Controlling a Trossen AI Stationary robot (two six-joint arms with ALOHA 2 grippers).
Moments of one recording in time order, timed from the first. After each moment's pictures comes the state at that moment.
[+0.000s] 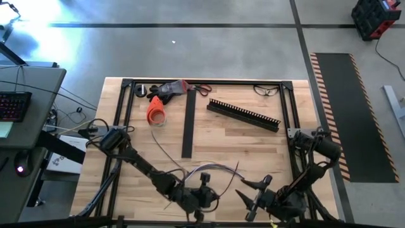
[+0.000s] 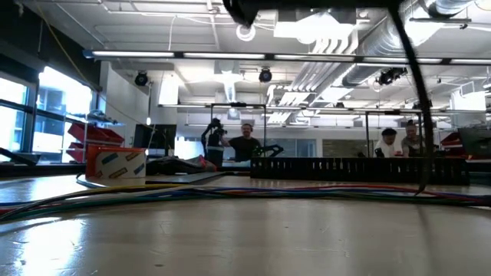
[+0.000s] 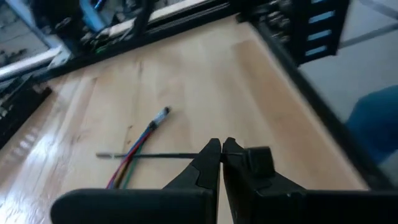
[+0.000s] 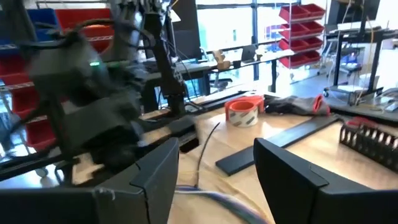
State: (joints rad) left arm -0.63 2.10 1.39 0.19 -0.55 0.00; right arm 1.05 1.99 0.97 1.56 1.57 -0.41
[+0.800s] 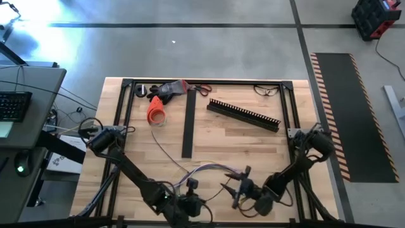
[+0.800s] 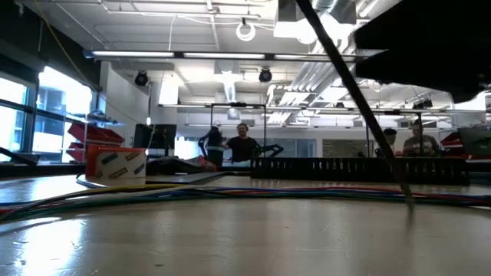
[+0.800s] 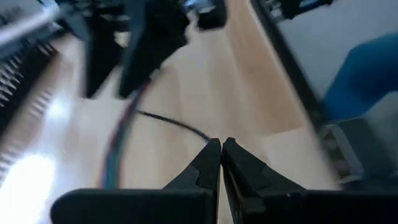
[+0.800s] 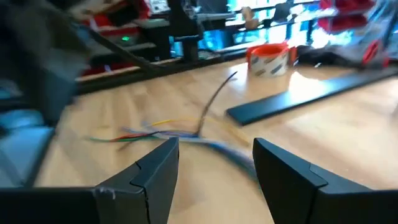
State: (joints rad) left arm -0.74 2.03 1.54 -0.33 -0.63 -0.22; right arm 0.86 1.97 0.84 0.70 1.21 0.52
